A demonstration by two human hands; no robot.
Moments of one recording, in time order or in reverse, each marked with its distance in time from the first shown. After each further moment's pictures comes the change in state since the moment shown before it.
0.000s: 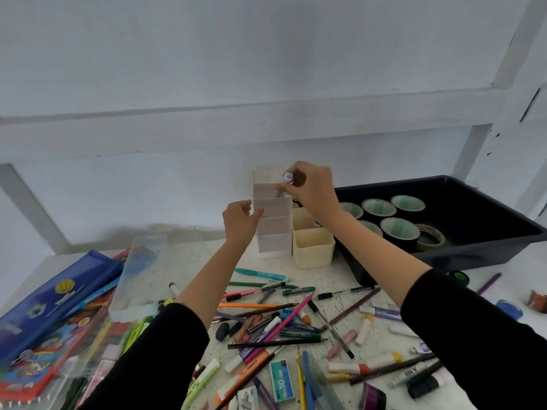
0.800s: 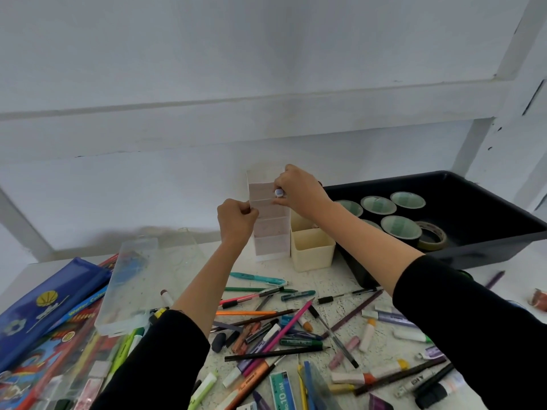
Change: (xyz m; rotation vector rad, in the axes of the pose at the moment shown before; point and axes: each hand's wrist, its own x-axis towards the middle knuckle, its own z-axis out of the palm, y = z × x) left_hand 0.019 -0.008 0.009 0.100 0.009 0.121; right_hand 0.020 0.001 0.014 -0.626 -0.501 -0.023
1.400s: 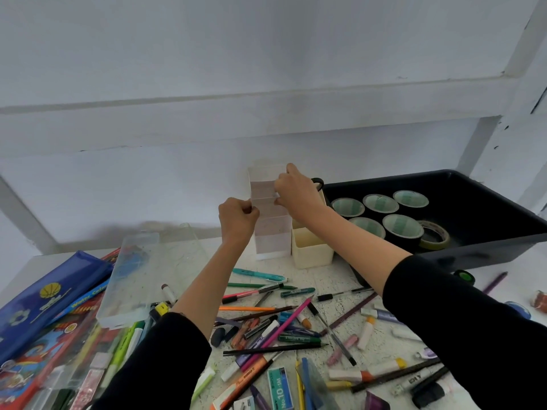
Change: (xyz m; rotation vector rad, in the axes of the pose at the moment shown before) left_hand -0.007 -0.002 -0.001 0.040 0.011 0.051; right_hand 0.001 -0.006 0.019 -0.199 0.050 -0.018
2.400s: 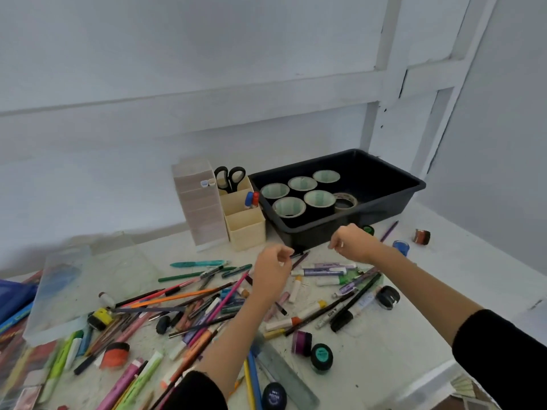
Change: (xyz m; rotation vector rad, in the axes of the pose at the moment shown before) left_hand -0.178 0.046 0.101 -0.101 -0.475 0.189; right_hand -0.248 0.137 0.008 0.300 -0.475 0.453
